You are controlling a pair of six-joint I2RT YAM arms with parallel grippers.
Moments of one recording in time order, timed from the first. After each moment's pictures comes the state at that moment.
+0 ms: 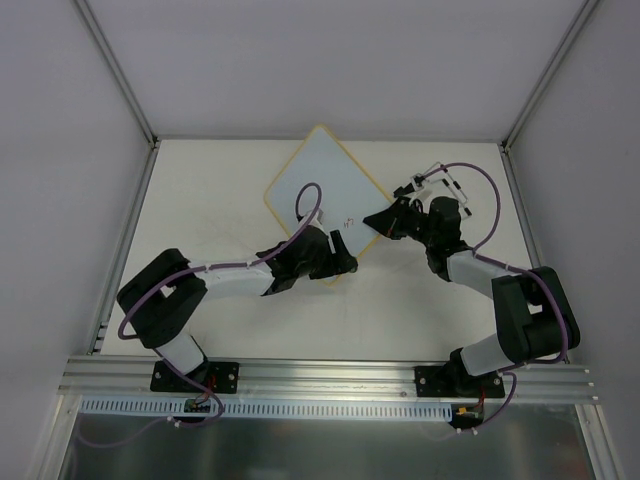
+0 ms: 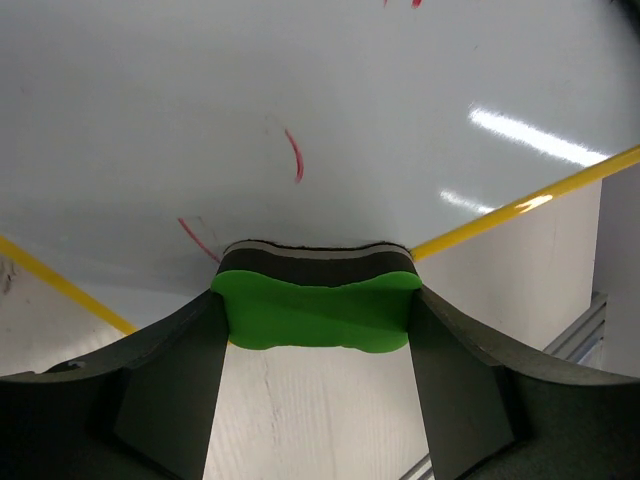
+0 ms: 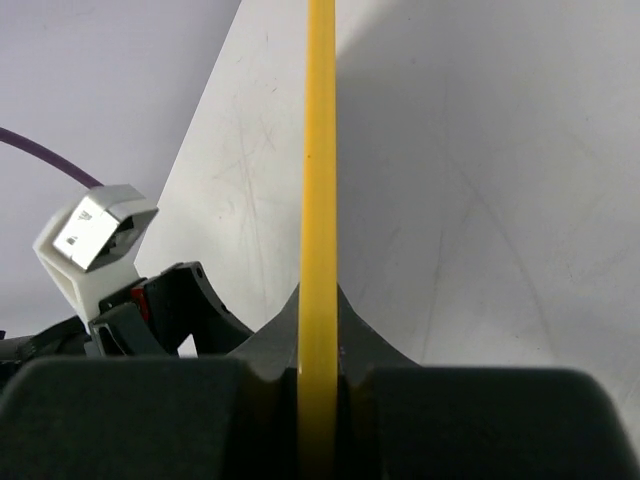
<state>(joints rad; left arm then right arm) -0.87 1.65 0.83 0.17 -0.06 -0.94 0.29 1.48 0.63 0.60 -0.58 0.67</state>
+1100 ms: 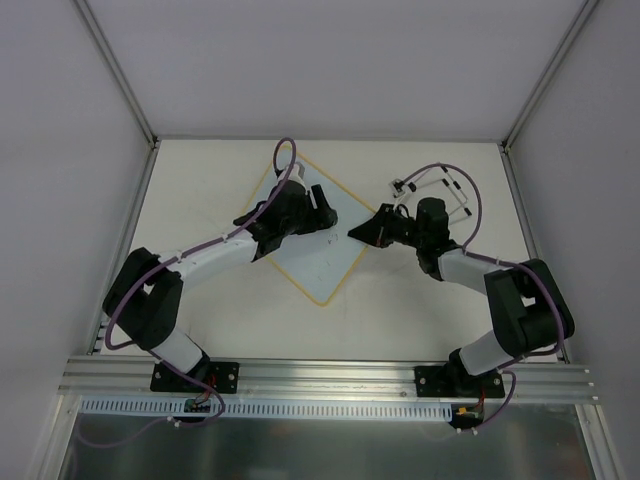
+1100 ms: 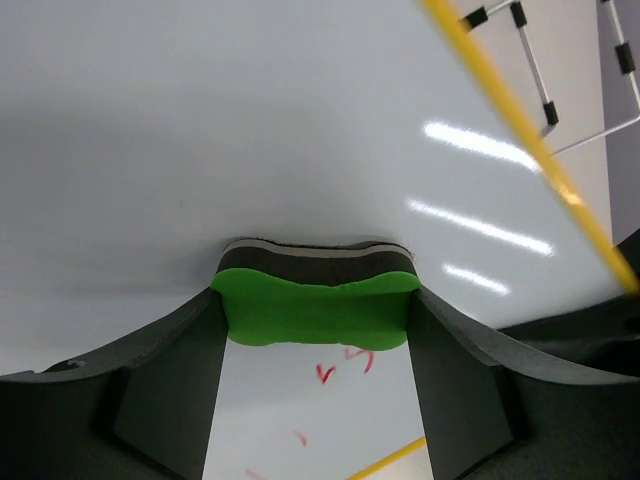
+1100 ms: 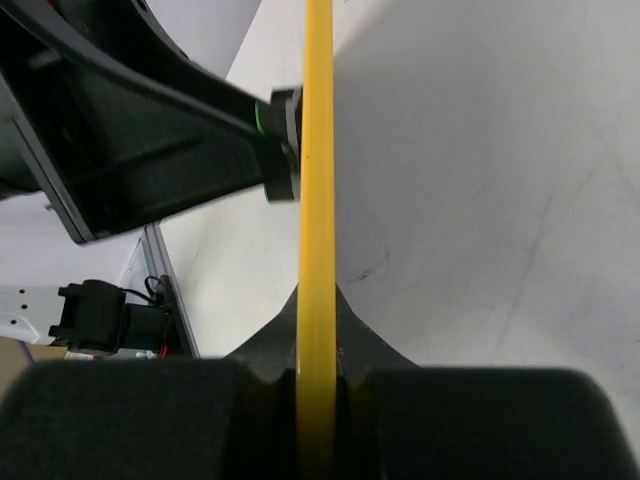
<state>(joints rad) -0.67 1.57 1.02 -0.01 -0.09 -0.72 0.35 1.53 0.65 0.61 -0.72 0.64</state>
